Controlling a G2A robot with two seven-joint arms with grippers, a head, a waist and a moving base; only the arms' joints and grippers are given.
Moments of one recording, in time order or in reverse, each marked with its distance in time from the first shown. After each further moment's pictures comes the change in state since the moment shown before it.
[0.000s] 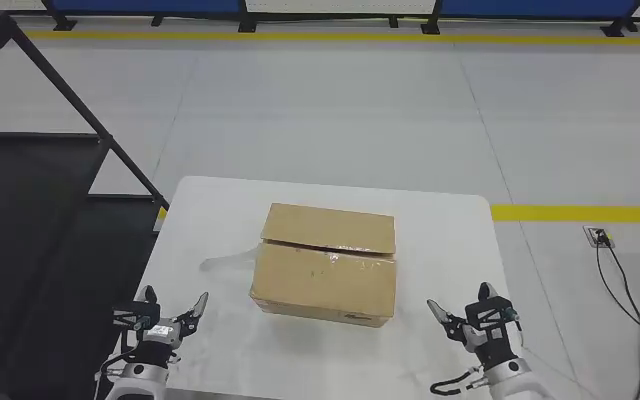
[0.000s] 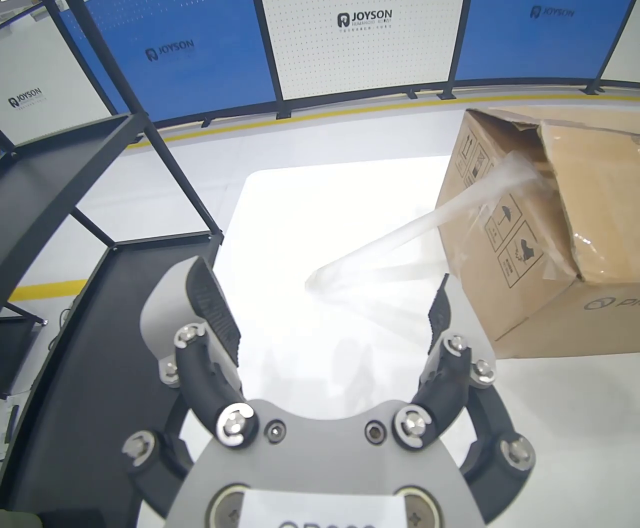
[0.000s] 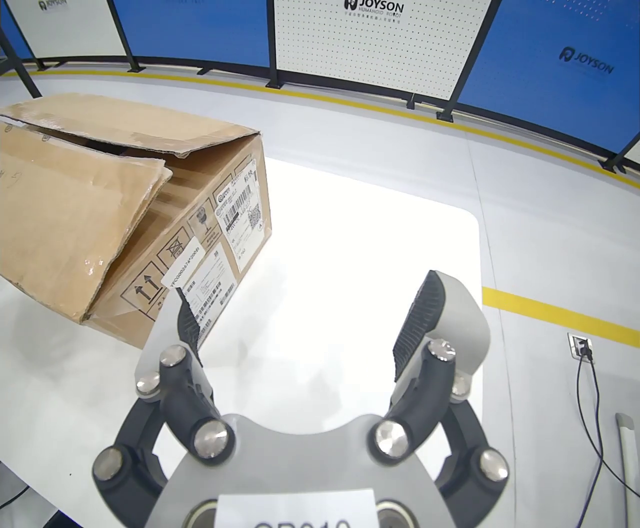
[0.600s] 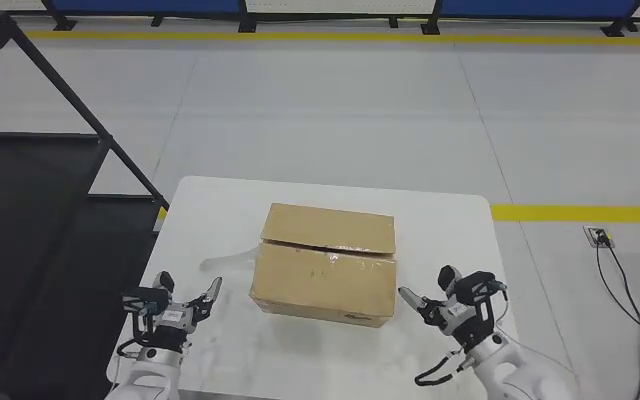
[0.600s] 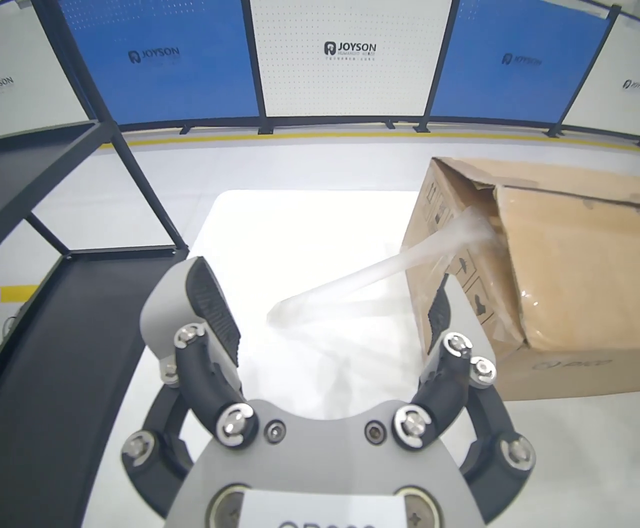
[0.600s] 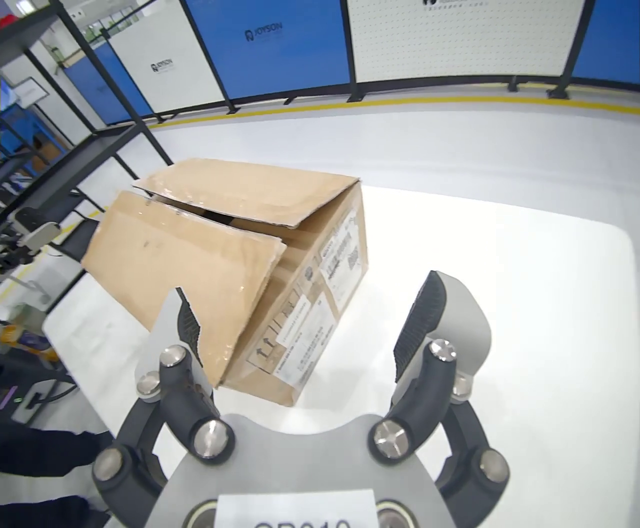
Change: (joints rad) left arm -0.102 -0.018 0.061 0.035 -0.128 -0.038 0.025; right arm 0.193 -0.011 -0.059 0.062 0.406 -0.204 0.177
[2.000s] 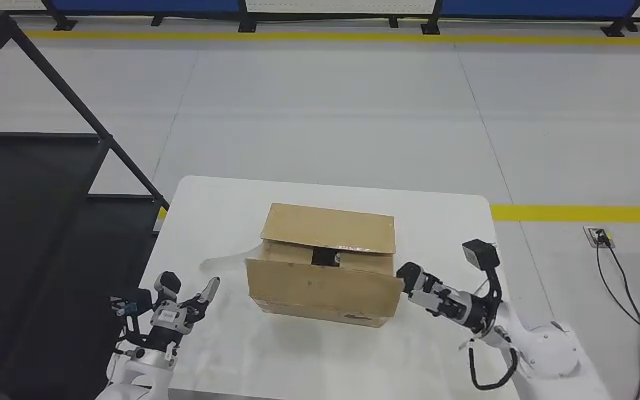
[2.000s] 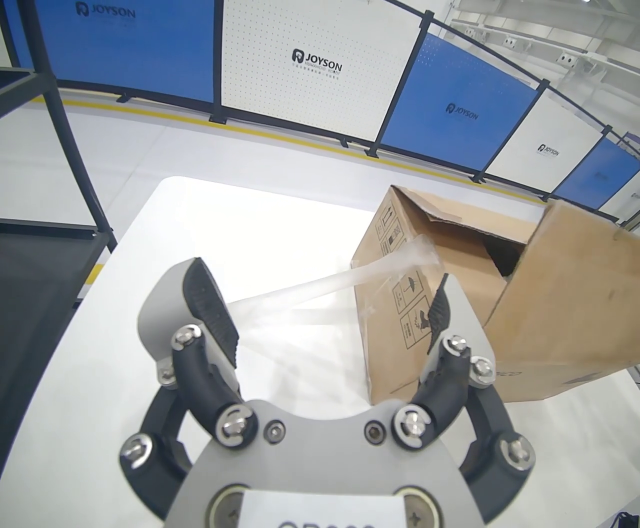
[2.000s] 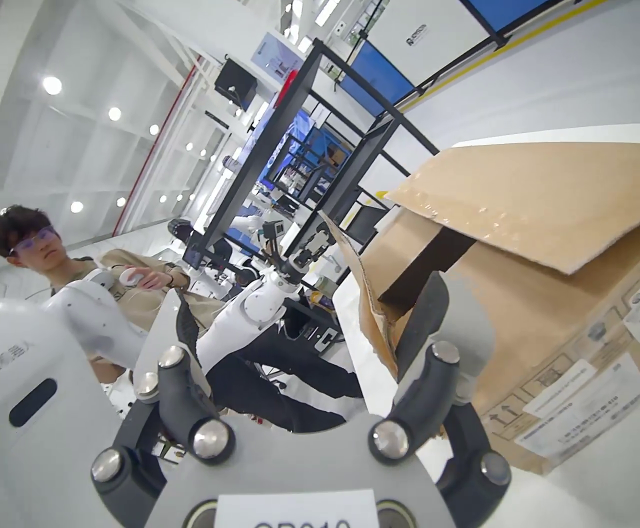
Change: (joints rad) left arm 0.001 -0.009 -0.053 0.029 -0.196 -0.182 0.003; right arm 0.270 0.034 0.005 0.302 1.139 -0.429 0.730
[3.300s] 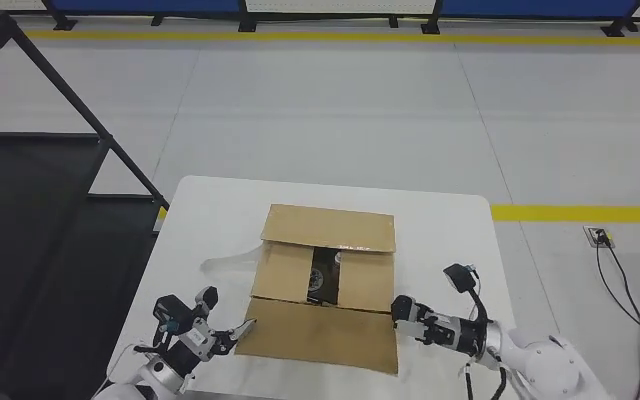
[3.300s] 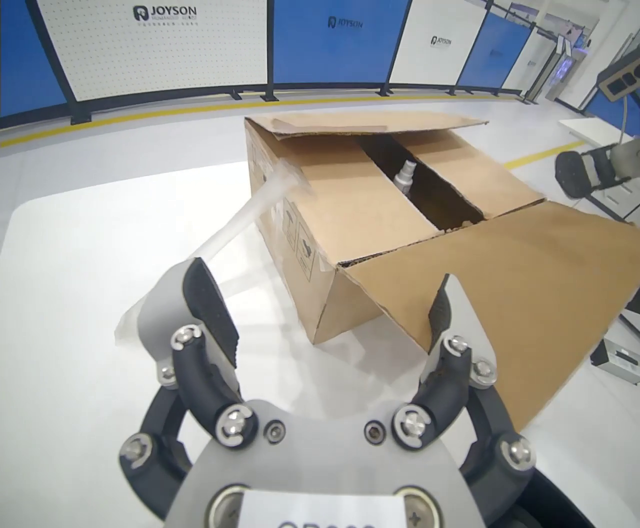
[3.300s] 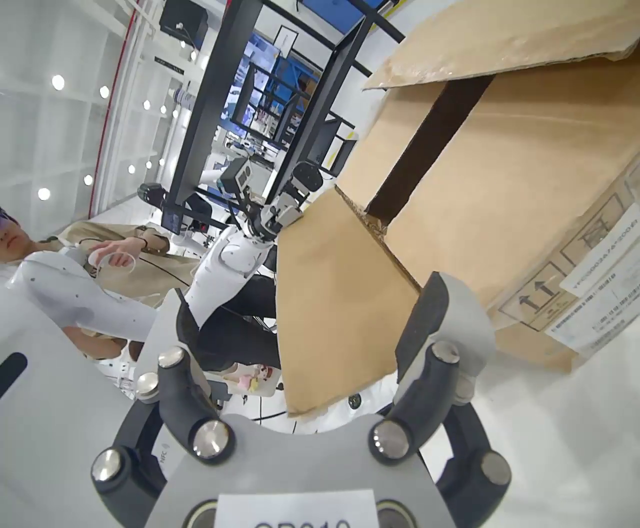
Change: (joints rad) left arm 0.037 0.028 -0.004 -0.024 0.209 -0.370 -0.094; right arm -0.058 0.142 -0.127 -0.062 -0.062 0.140 -0.099
